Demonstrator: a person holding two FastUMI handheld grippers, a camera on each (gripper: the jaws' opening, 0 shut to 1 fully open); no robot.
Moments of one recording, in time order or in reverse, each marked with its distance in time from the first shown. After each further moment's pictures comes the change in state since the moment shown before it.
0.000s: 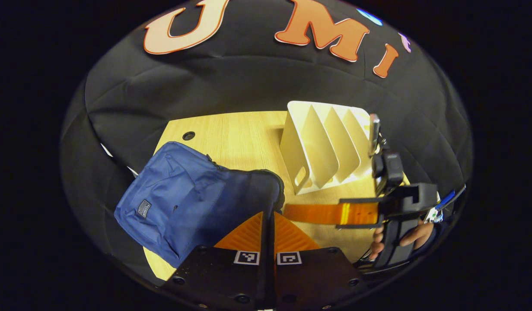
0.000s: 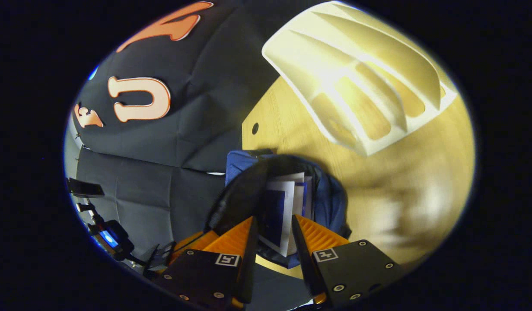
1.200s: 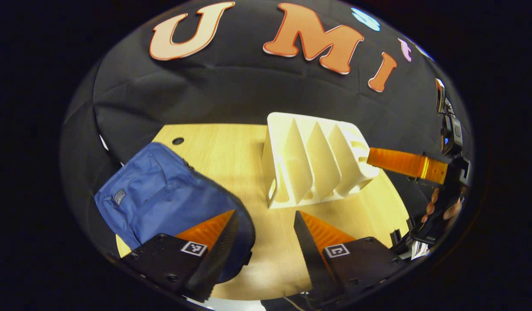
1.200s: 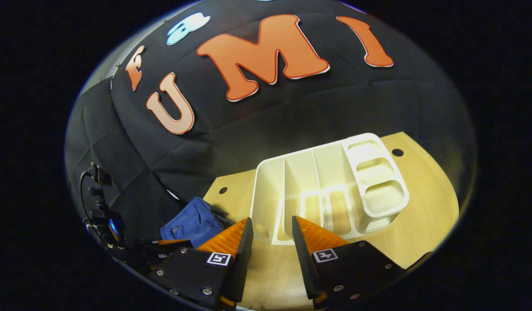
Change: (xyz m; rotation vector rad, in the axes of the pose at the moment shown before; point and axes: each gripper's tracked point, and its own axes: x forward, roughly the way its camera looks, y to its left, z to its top) left arm 0.005 -0.085 0.035 -0.100 -0.223 -0.007; right arm -0.177 -0.018 0.142 -0.604 -0.507 -0.262
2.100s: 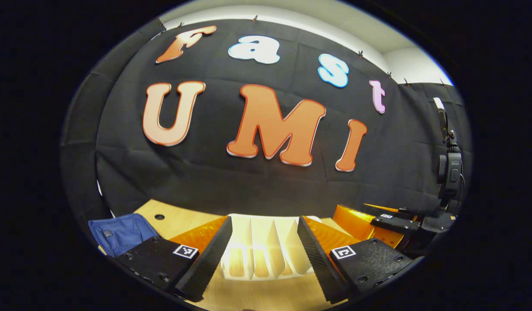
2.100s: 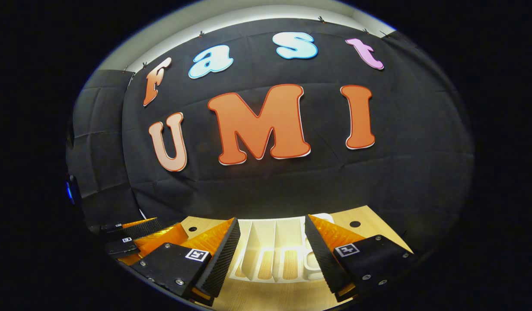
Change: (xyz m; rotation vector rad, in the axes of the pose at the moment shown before) left arm -0.072 -0.117 0.154 0.012 -0.676 0.008; right arm -0.090 -0.033 0.109 -0.200 -0.415 -0.151
